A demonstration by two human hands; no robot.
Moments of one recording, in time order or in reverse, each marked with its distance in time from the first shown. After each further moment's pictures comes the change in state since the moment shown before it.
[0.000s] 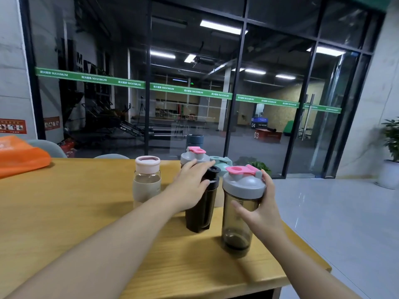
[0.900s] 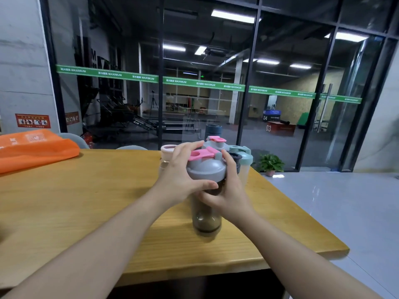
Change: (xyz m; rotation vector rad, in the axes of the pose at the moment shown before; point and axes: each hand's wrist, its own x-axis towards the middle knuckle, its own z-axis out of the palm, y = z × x) left_hand -0.078 -0.022 -0.049 -0.328 0.254 0.070; right_hand -0.024 -0.076 0.087 0.109 -0.294 -0.080
